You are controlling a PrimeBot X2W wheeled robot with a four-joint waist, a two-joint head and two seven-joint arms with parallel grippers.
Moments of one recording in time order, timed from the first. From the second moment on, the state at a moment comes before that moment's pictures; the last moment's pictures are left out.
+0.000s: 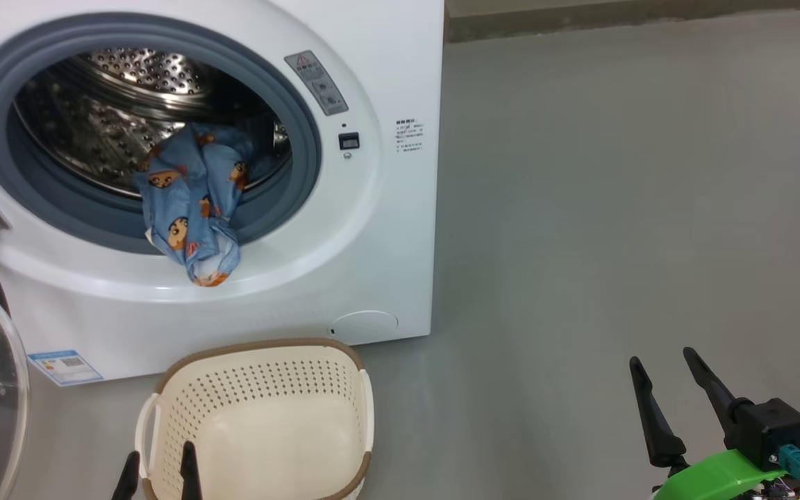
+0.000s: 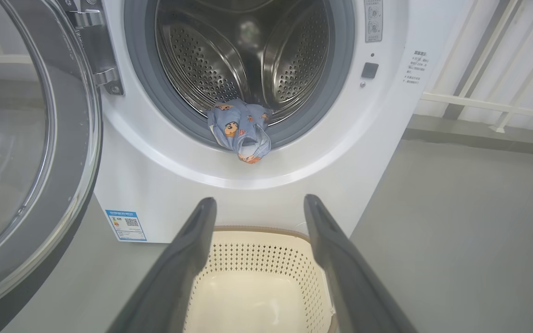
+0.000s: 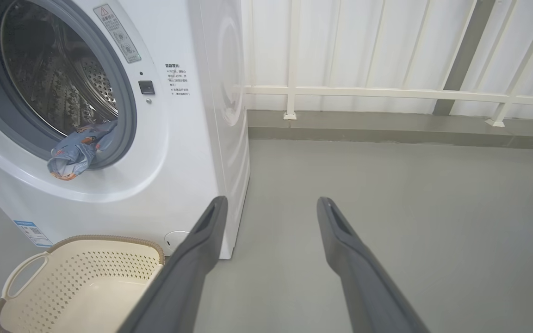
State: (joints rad) left arm 0.15 0.08 -0.05 0.13 -0.29 0.10 -0.20; right arm 0.09 -0.07 -0.01 0.02 0.11 0.12 -0.05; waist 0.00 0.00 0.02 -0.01
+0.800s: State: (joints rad) left arm -0.29 0.20 -0.04 0.40 -0.38 0.00 0.04; right arm -0.04 -0.07 -0.01 0.00 0.12 0.12 -0.10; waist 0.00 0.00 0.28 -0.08
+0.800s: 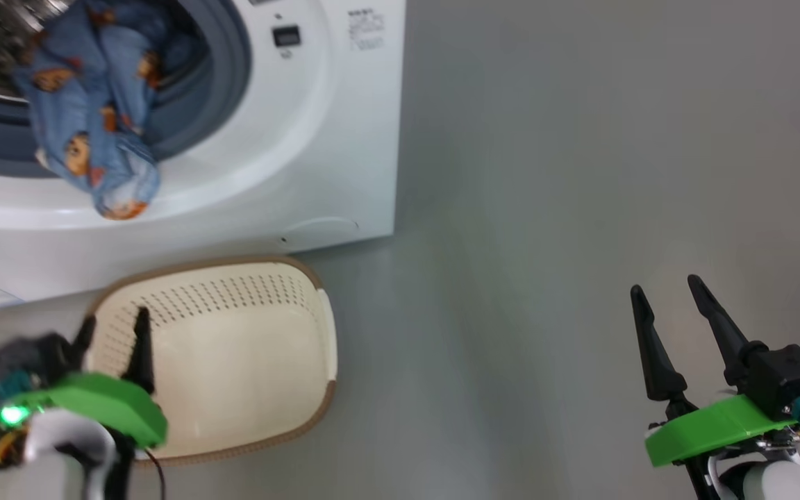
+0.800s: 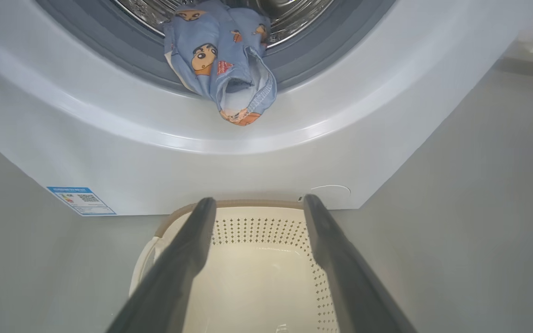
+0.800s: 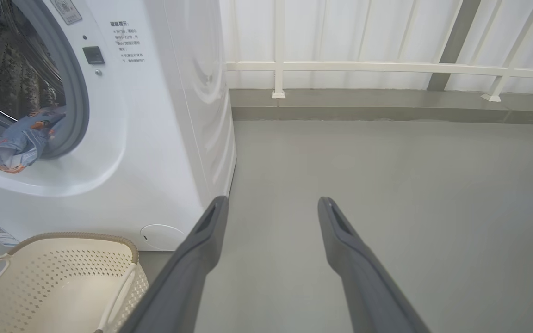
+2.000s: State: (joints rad) left arm -0.86 0.55 0.03 0.49 -0.46 -0.02 0.55; right arm -0.22 -0.04 0.07 0.18 0.26 0.12 -0.25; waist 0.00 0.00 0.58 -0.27
